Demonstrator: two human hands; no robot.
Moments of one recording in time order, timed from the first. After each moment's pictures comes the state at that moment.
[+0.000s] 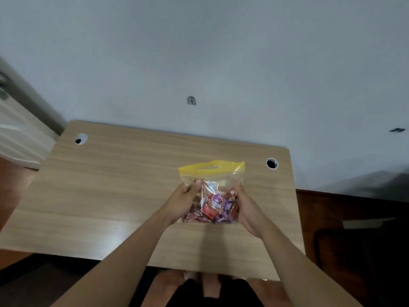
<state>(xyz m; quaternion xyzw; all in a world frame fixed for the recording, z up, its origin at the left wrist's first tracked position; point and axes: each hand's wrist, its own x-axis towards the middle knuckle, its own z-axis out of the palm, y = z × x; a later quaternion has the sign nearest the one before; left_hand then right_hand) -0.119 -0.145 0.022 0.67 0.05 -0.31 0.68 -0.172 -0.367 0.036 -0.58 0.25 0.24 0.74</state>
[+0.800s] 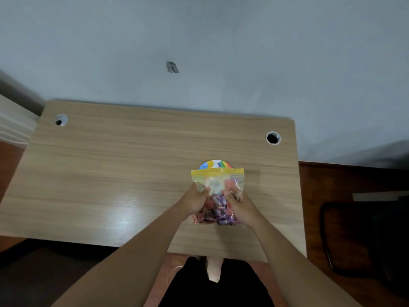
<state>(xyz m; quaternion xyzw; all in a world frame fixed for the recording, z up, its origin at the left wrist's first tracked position) -0.139 -0.232 -0.070 0.78 0.09 -0.38 0.50 -0.197 -0.417 -0.060 -0.75 0.23 0.26 0.56</state>
